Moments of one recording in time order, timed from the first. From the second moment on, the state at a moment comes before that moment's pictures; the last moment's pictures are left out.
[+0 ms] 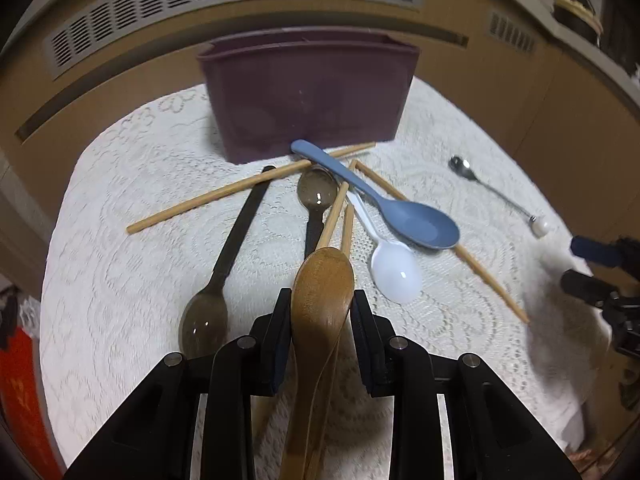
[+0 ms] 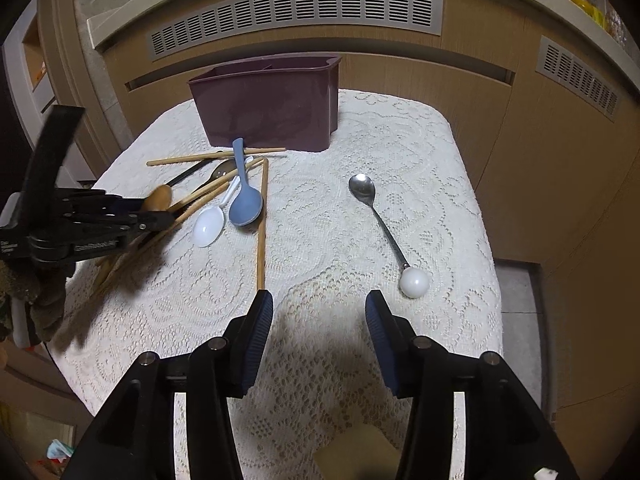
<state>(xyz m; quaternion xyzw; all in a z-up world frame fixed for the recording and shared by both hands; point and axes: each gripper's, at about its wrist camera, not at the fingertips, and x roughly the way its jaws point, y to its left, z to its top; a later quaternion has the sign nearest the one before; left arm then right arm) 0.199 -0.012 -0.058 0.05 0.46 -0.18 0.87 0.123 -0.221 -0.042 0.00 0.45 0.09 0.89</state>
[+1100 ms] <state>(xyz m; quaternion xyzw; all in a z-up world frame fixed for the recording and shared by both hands) 0.132 0.062 -0.015 -0.10 0.37 -0.14 0.91 0.242 -0.135 -0.042 -0.03 0.46 0.17 0.87</state>
